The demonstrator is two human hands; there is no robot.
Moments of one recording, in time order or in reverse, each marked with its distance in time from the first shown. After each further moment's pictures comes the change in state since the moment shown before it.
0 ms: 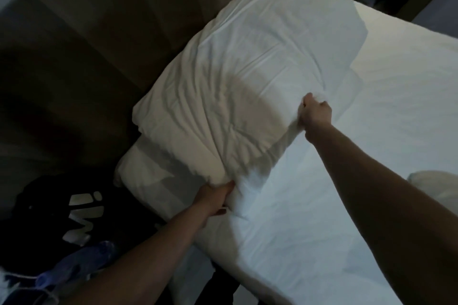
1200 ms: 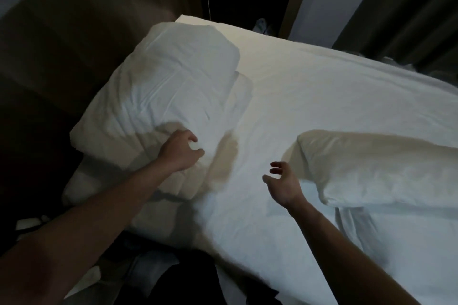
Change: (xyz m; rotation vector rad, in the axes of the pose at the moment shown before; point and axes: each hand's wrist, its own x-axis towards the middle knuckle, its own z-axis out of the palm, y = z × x) left_hand -0.150 0.079 0.085 0.958 0.064 0.829; right_hand -0.204 0.084 -0.283 -0.412 -0.081 -0.056
